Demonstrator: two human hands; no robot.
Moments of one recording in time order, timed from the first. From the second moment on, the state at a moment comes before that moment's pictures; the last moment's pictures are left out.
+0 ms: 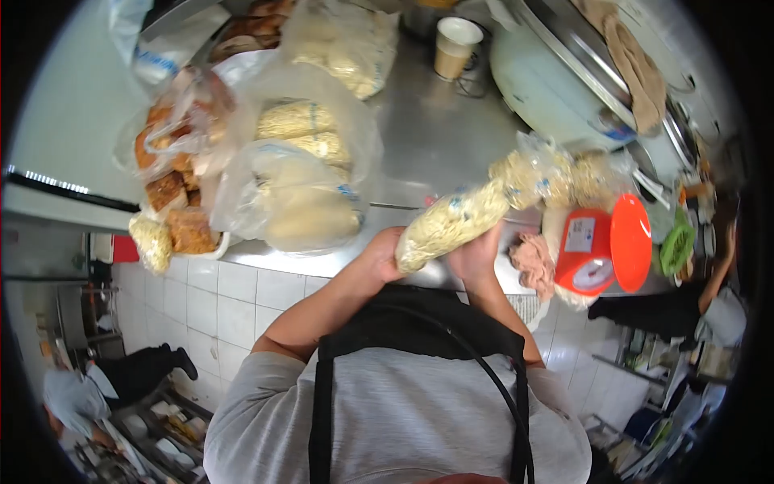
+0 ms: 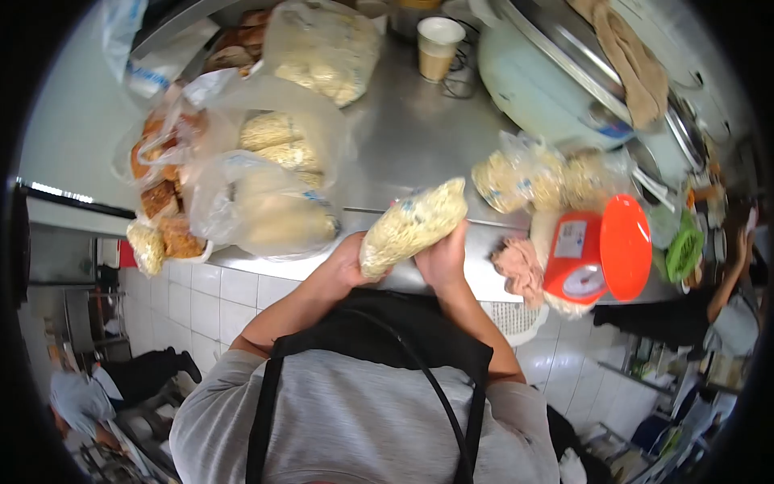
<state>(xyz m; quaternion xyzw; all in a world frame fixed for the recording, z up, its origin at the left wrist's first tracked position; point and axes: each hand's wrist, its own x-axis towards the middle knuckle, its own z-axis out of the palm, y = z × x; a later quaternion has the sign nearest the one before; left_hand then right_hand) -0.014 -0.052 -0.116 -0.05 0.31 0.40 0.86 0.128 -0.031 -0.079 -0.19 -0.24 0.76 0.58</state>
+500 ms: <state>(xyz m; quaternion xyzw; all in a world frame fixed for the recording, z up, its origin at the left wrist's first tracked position) -0.166 -0.071 0.040 0.78 0.62 0.05 0.05 -0.017 0.028 0.052 -0.12 -0.76 0.52 0.37</state>
